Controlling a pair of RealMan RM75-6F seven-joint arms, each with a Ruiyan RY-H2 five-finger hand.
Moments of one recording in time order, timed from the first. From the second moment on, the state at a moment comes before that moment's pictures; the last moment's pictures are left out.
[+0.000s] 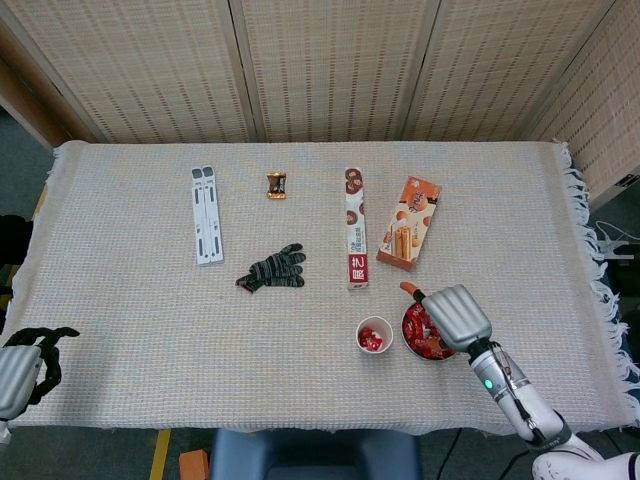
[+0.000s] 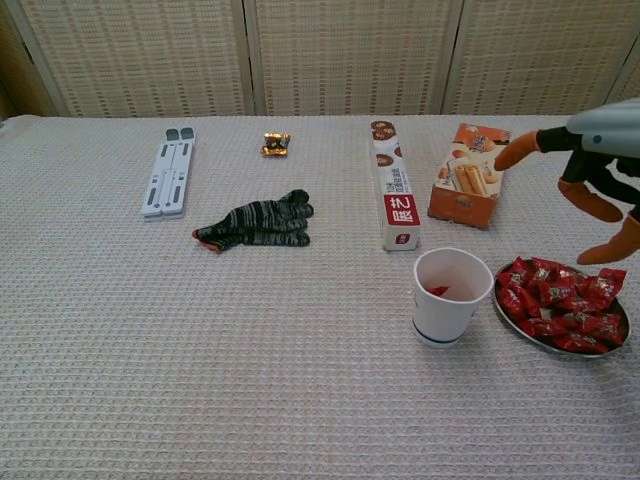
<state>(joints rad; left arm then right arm) -0.11 -1.01 0.01 -1.66 1.51 1.40 -0.04 0.63 -1.09 0.01 -2.02 -1.04 1.05 -0.61</state>
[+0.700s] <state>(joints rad) -0.10 -1.01 0.01 -1.66 1.51 1.40 -0.05 0.68 -1.22 -0.06 -1.83 -0.80 0.95 -0.72</state>
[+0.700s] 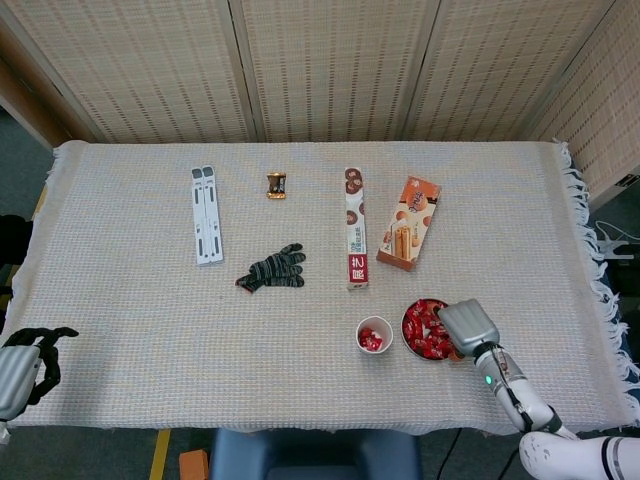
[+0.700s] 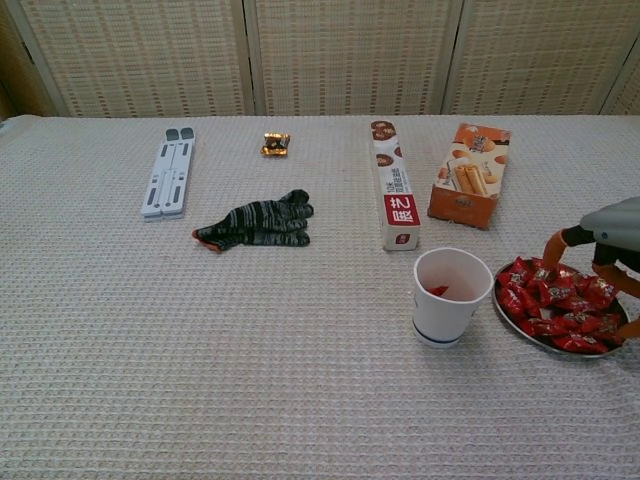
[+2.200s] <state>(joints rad) -0.11 -1.00 0.01 -1.67 1.51 1.40 -0.05 0.66 -1.29 -0.07 -1.72 -0.84 0.98 -0.61</state>
